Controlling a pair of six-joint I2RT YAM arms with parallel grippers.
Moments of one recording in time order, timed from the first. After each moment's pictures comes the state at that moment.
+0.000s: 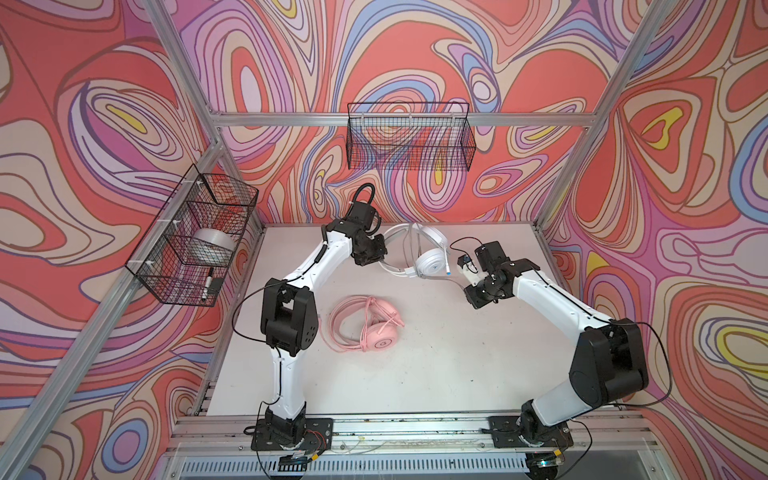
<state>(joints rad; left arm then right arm) -0.37 2.04 1.90 -0.87 0.23 -0.63 0.29 1.55 1.20 -0.86 -0.05 -0.20</state>
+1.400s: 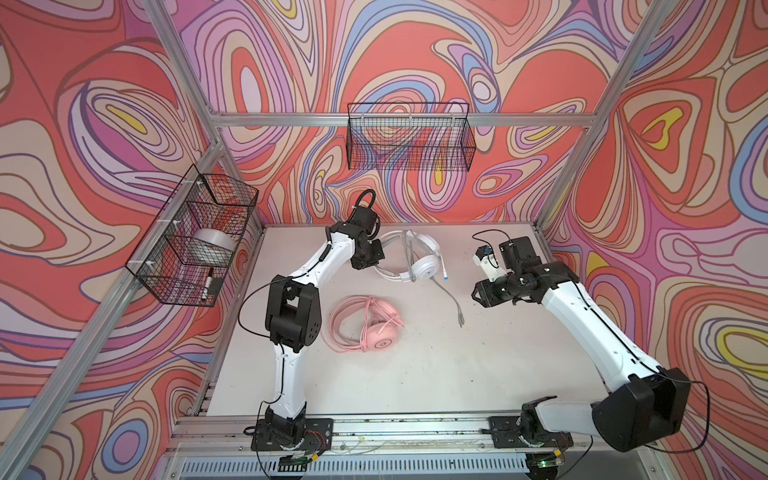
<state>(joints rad) -0.37 2.09 1.89 -0.90 0.11 -0.63 0.23 1.35 1.22 -0.96 -0.17 -0.04</state>
